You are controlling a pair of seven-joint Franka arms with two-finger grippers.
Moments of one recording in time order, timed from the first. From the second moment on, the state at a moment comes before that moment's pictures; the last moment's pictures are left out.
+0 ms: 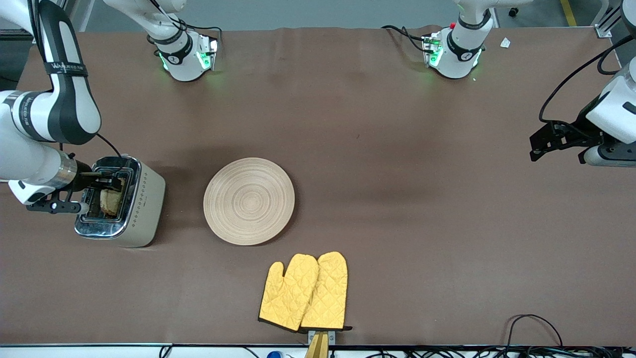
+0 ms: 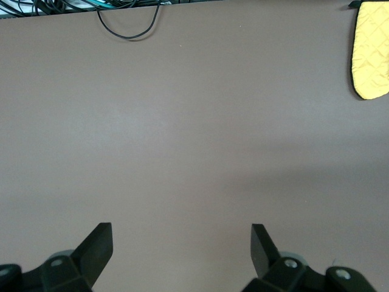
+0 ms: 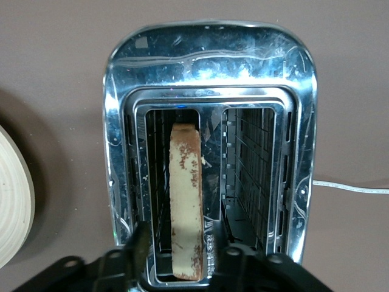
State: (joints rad) left arm -0.02 0.09 -0.11 -1.47 0.03 1.67 -0.04; right arm -0.11 0.23 0.01 -1.89 -0.04 2.02 -0.02
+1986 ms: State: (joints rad) left arm -0.01 0.10 -0.11 -1.47 0.03 1.67 -0.04; right arm 0.28 0.31 0.03 -1.71 0.22 1.94 0.37
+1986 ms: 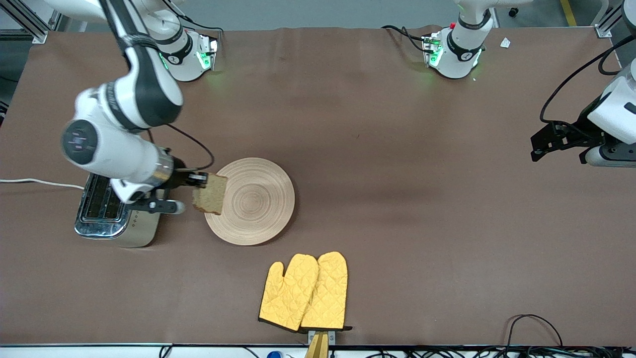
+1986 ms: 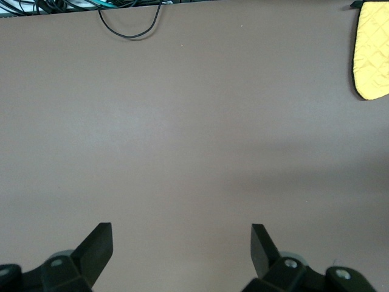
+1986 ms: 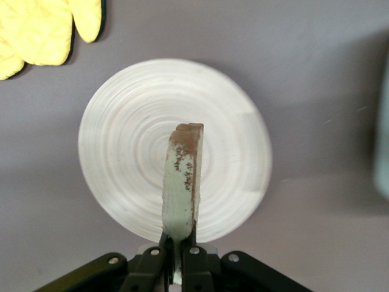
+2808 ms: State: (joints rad) left arm -0.01 0.10 -0.11 -1.47 0.03 1.67 -0.04; right arm 0.36 0.41 0.03 -1.78 0.26 2.15 0.45
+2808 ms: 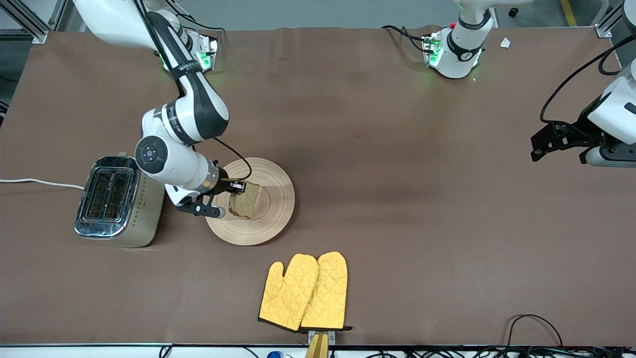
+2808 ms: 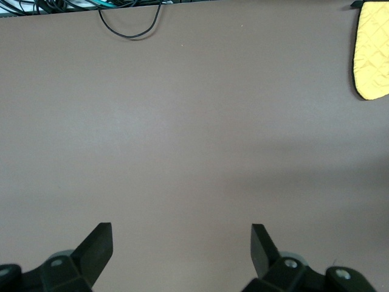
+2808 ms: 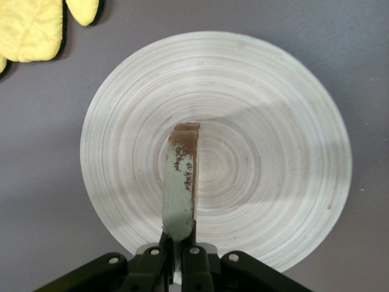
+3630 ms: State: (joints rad) left arm -0.01 0.10 -0.11 -1.47 0.03 1.67 -0.04; right arm 0.30 0.41 0.01 -1.91 0.28 2.21 0.32
